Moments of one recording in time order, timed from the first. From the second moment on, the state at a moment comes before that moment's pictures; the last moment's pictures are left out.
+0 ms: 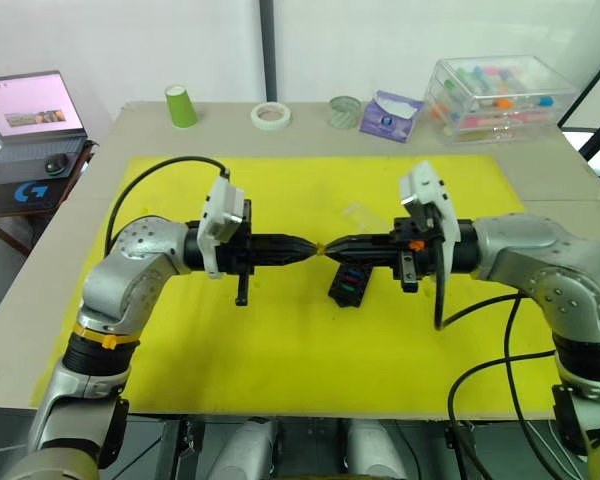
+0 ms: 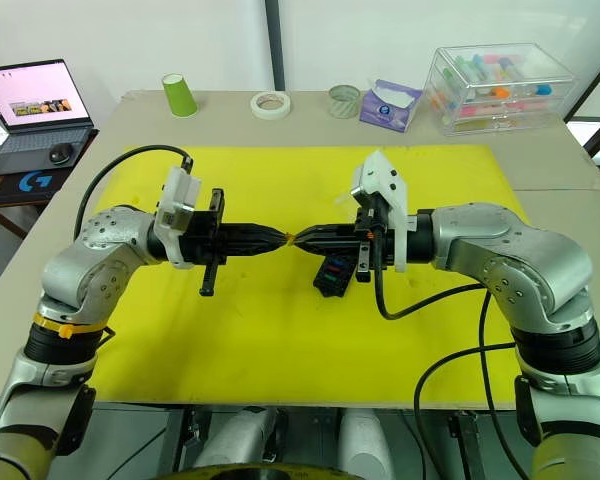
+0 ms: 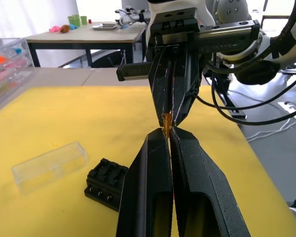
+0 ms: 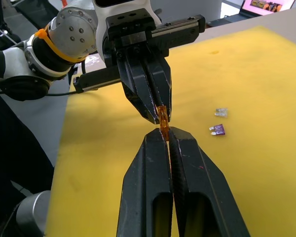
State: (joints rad) left arm -0.54 0.54 -0.07 -0.21 -0.61 0.45 -1.20; right arm -0.60 -0.76 0.01 -0.47 0.88 0.95 0.86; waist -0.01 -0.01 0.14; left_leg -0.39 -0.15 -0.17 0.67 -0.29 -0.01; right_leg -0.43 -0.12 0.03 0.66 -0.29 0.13
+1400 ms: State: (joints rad) left arm -0.48 0.41 -0.22 -0.15 -0.38 0.35 -1.03; right arm -0.66 -0.99 0.21 -0.58 0.59 1.14 0.70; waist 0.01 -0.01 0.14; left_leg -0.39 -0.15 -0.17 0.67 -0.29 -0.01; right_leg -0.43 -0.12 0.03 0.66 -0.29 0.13
